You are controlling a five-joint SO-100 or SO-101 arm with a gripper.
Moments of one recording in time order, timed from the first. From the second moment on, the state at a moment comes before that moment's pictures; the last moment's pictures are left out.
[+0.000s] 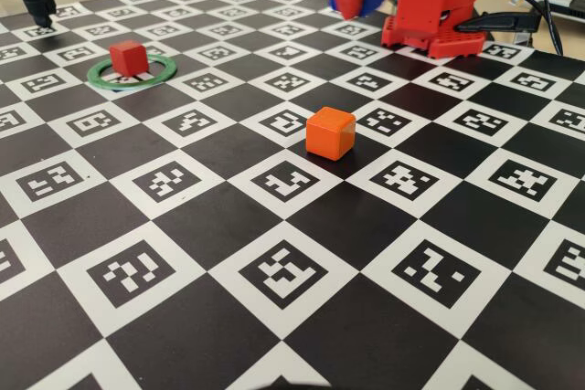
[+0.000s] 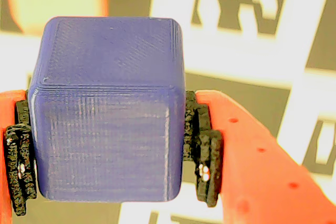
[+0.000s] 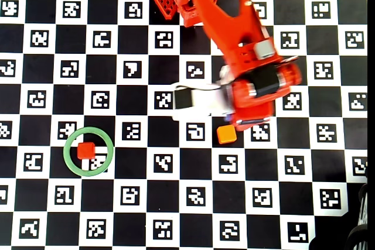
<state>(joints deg) -8.3 84.6 71.3 99.4 -2.6</state>
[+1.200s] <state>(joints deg) 29.0 62.2 45.0 99.5 -35.5</state>
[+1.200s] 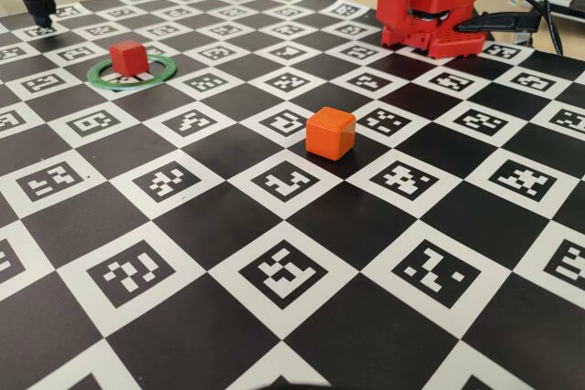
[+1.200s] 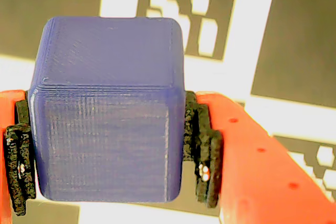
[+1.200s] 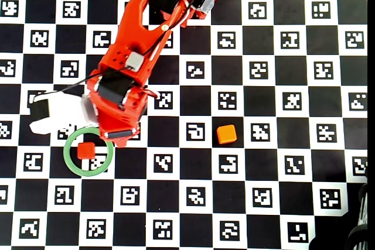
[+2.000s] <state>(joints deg) 31.6 47.8 31.2 99.5 -32.6</state>
